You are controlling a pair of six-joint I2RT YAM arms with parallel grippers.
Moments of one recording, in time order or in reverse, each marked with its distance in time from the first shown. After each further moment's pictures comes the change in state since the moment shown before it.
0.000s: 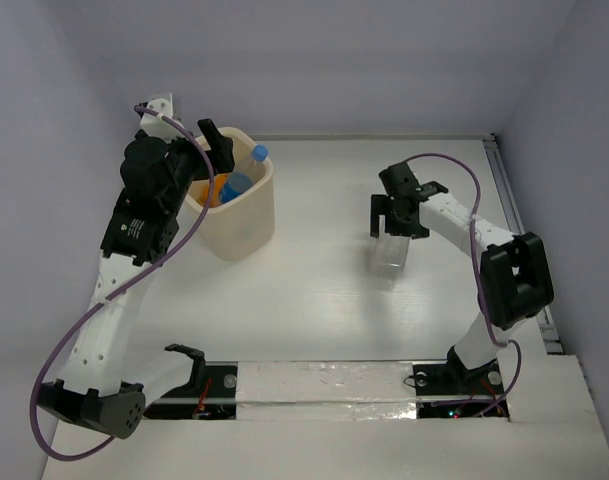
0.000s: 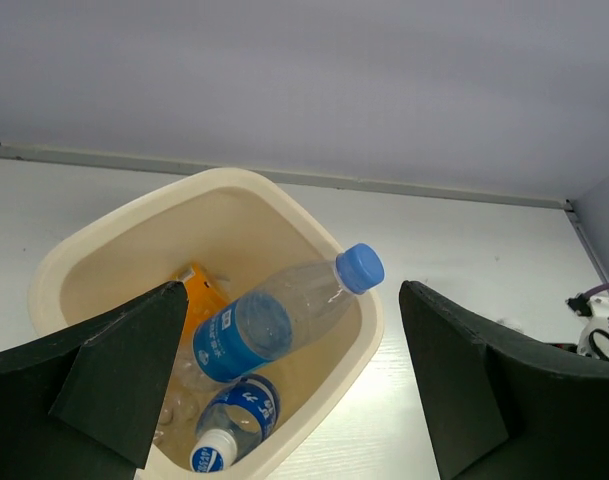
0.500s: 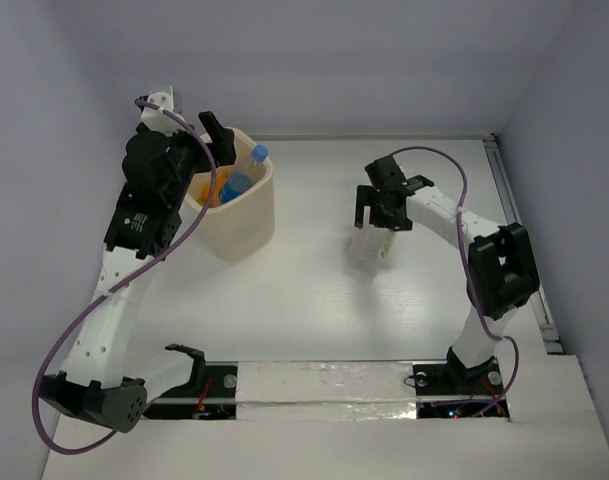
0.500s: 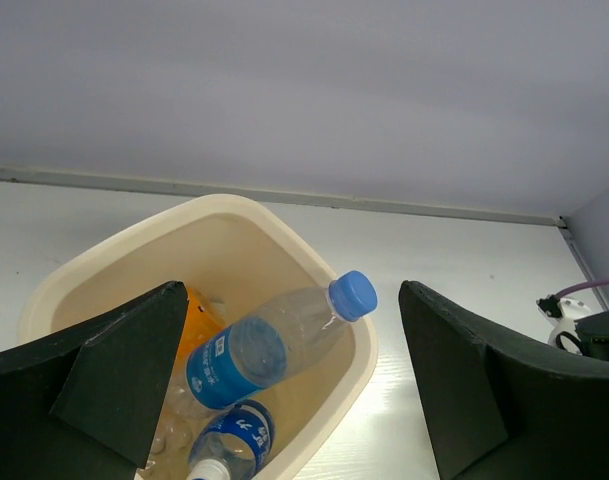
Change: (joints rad) left arm 0.000 0.035 0.013 0.054 0.000 0.000; right arm 0.037 0.111 0.114 0.065 -0.035 0.089
